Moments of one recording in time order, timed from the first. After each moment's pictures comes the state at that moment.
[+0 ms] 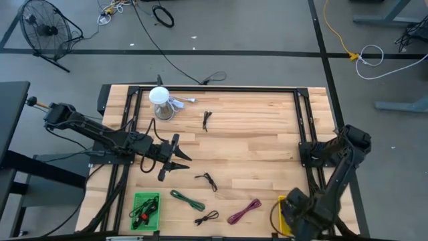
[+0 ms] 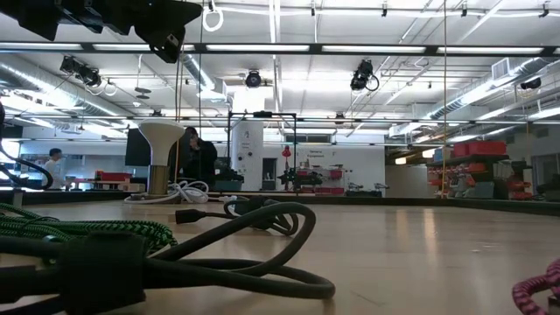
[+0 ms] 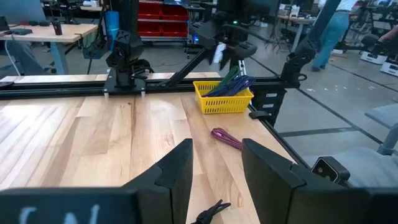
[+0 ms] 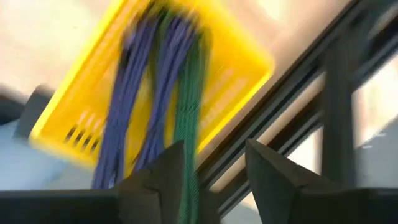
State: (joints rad) left arm -0.29 1.02 0.43 0.47 -0.05 -0.08; right arm 1.03 1.71 1.36 -1.35 -0.19 1.92
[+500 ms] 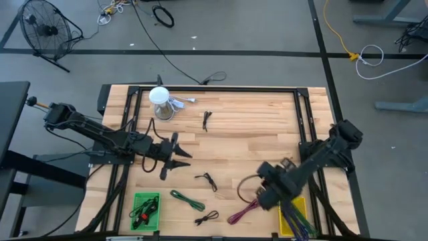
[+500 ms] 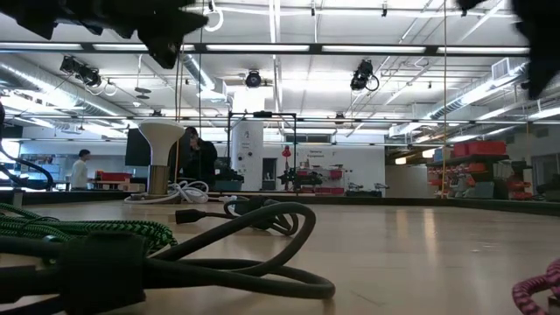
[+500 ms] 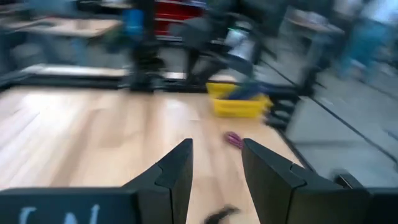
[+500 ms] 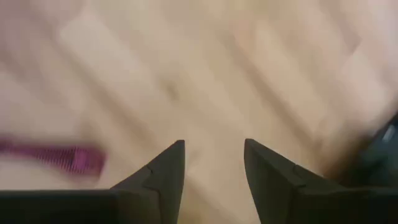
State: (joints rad) left arm -0.29 1.02 0.43 0.47 -0.14 -0.15; right arm 0.65 1.71 1.36 -1.38 0.29 1.39
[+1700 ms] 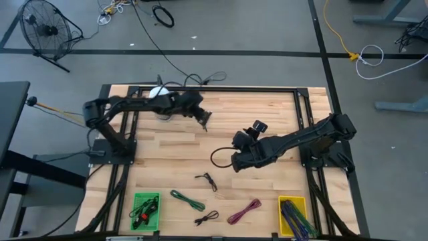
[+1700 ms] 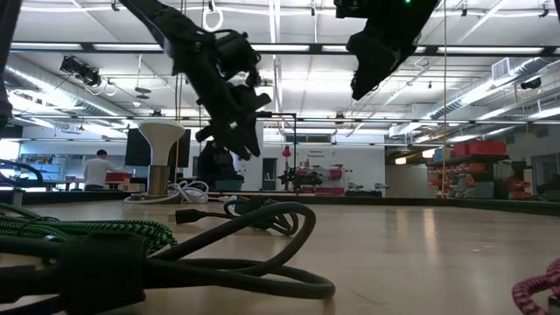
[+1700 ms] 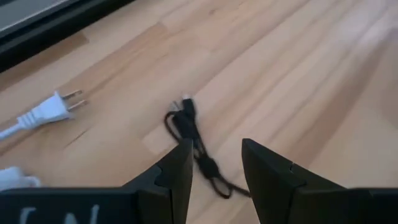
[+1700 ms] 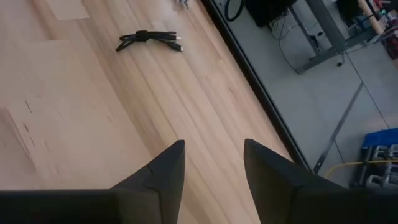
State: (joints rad) left arm 0.41 1.65 1.04 -0.25 -0.10 -0.43; right arm 0.29 1.71 1.37 -1.08 0.88 0.63
